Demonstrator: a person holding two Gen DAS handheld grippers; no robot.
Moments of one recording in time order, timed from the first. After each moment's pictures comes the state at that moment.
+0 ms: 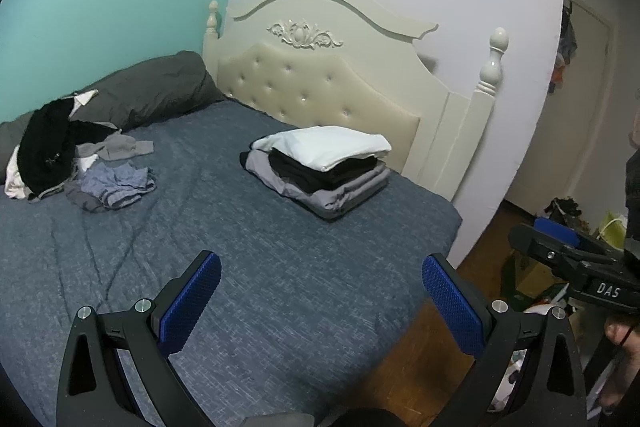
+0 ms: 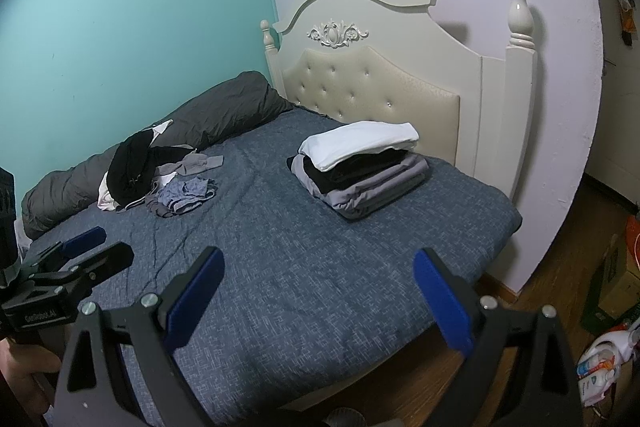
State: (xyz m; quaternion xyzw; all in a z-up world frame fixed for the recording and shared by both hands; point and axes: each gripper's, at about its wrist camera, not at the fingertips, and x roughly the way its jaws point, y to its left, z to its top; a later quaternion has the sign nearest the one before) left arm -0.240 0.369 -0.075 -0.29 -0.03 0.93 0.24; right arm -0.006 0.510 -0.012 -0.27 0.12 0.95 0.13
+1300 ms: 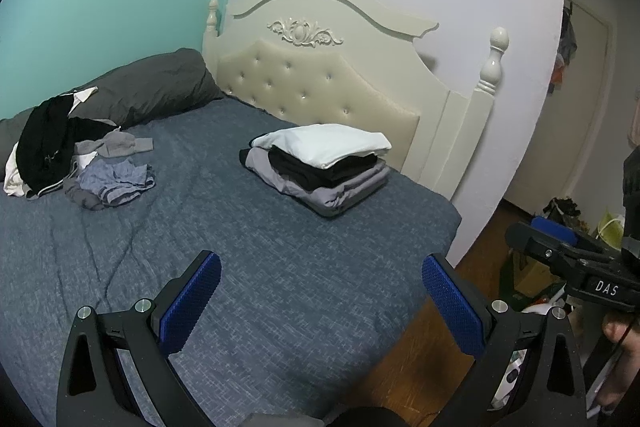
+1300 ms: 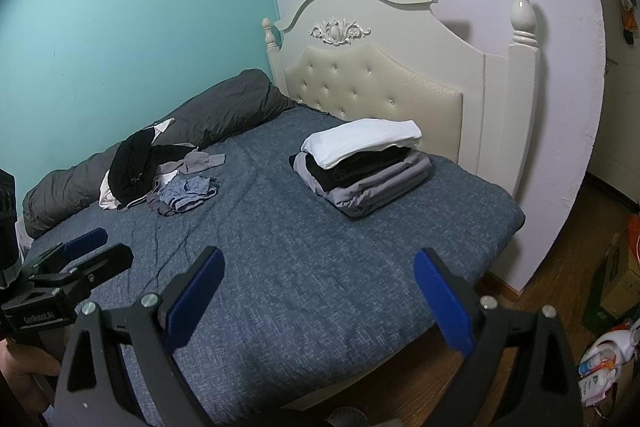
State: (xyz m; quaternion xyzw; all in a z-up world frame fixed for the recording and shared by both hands) left arm -0.239 0.367 -0.078 -0.29 -0.03 0.93 0.23; right arm -0.008 0.507 -0.013 -0.27 0.12 0.95 0.13
